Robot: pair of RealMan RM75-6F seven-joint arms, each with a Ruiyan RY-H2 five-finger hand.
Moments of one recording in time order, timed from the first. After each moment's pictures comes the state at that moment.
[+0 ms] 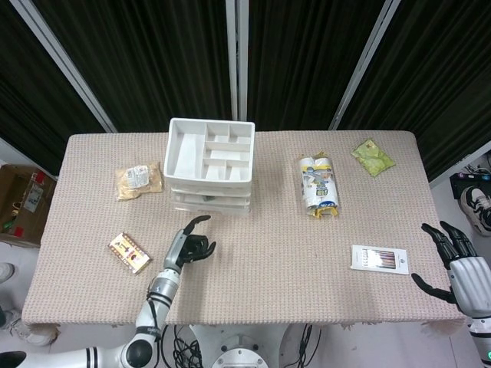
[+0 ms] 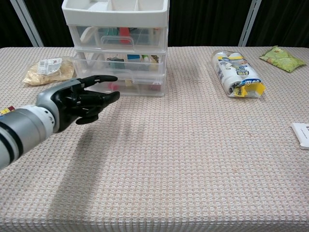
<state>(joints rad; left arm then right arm) -0.44 -1.80 -0.30 -1.72 0.98 1.07 -0.28 0.05 -1.05 0.00 -1.54 -1.69 1.61 0.28</state>
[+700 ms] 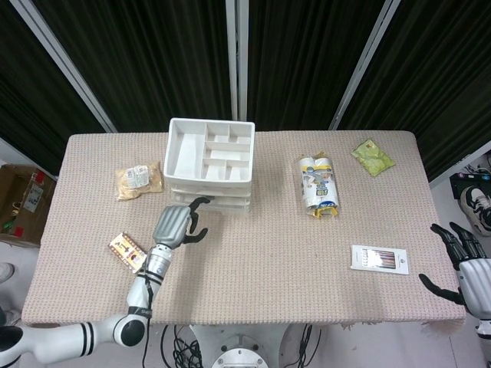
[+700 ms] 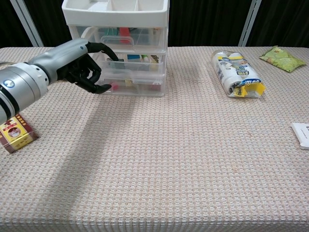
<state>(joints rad) -0.62 -1.72 -0.29 -1.56 1.07 1.08 0.32 0.04 -1.05 0.00 -1.50 -1.67 1.62 0.32</state>
